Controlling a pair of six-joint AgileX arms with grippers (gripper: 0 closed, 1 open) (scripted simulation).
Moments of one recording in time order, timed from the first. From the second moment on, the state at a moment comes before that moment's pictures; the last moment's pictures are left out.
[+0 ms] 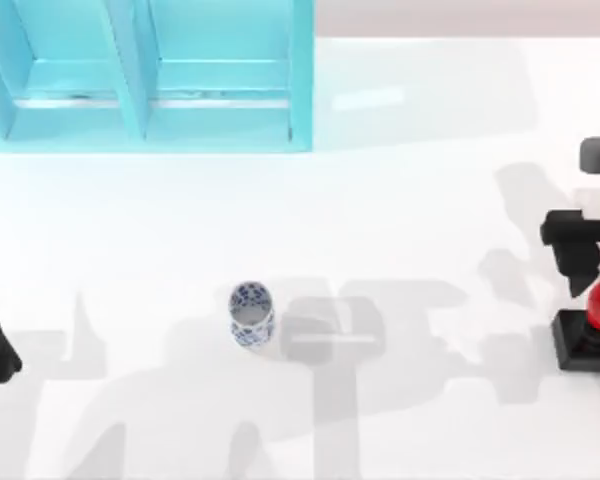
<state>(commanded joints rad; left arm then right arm) 0.00 0.00 0.00 0.00 0.00 0.00 0.21 1.70 1.24 -1.11 0.01 0.23</state>
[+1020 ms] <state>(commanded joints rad) 0.00 0.00 0.00 0.00 0.00 0.00 0.21 1.70 1.60 -1.47 0.01 0.22</state>
